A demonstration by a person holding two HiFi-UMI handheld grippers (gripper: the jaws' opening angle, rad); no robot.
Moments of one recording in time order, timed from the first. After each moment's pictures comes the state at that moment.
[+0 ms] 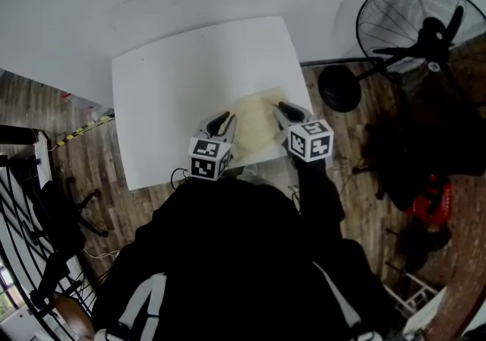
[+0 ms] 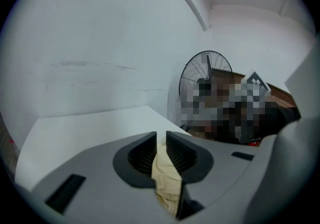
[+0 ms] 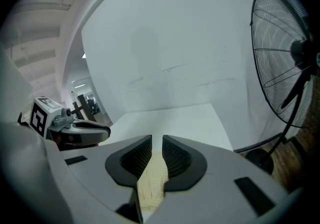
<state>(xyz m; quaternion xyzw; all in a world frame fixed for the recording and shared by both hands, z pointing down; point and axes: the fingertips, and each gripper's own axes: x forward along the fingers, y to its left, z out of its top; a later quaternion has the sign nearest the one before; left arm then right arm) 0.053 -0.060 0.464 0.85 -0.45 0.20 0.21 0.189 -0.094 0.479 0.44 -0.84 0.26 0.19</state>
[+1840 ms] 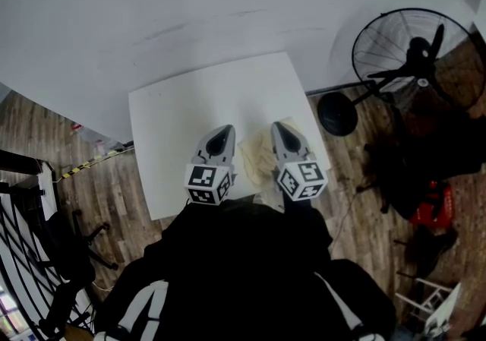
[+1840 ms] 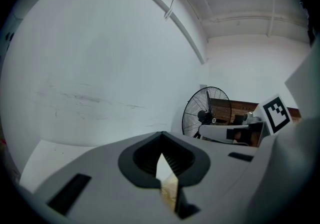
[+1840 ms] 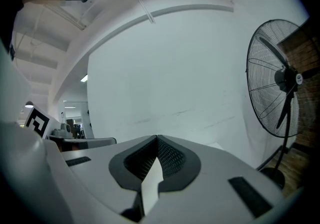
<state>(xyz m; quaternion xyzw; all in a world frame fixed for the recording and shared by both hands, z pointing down) -0.030 -0.090 0.341 0.87 -0.47 0.04 0.14 0.090 -0.091 0.341 0.53 -0.84 0.14 0.00</state>
